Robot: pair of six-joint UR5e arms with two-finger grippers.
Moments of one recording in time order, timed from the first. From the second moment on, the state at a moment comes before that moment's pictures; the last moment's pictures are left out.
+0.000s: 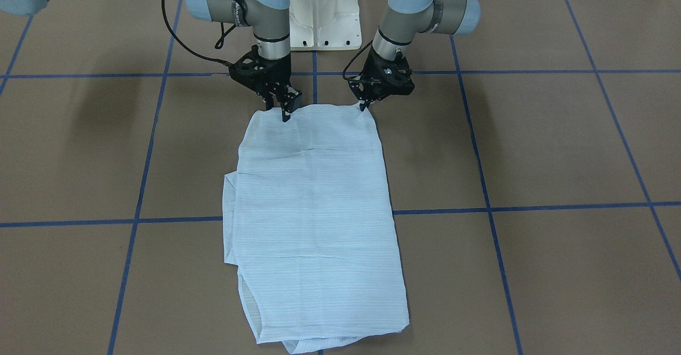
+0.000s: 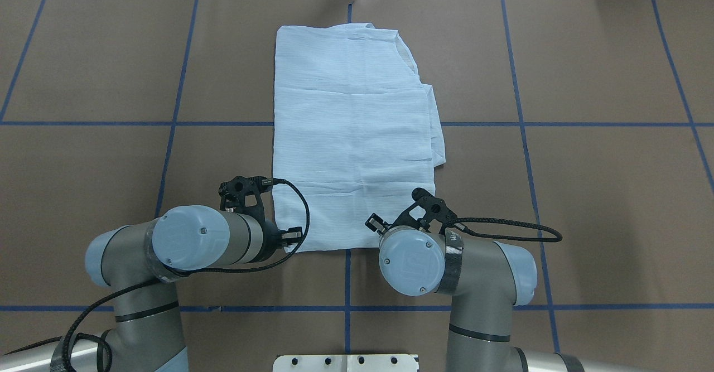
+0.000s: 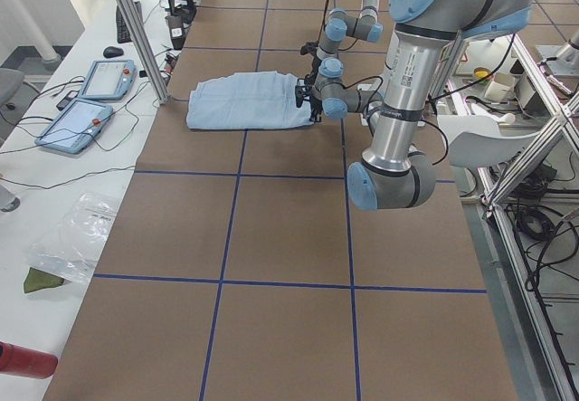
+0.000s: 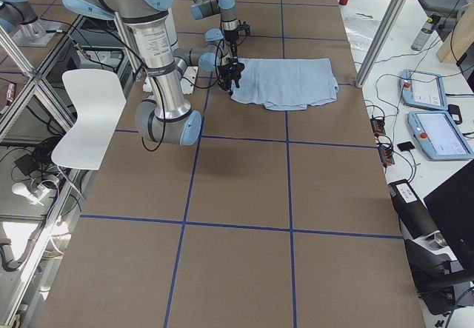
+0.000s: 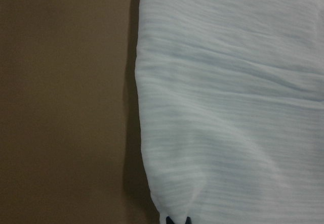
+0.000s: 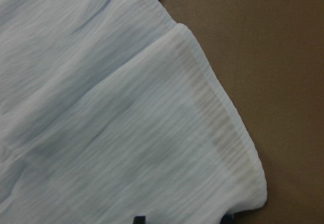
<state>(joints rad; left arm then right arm) -0.33 -1.97 -1.80 -1.97 -1.67 -1.50 0.24 -1.03 1.76 -1.54 1.44 2.11</state>
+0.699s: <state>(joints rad) -0.33 -1.97 -1.83 -1.97 -1.67 -1.50 0.24 -1.02 1.78 -1.54 1.42 2.13</state>
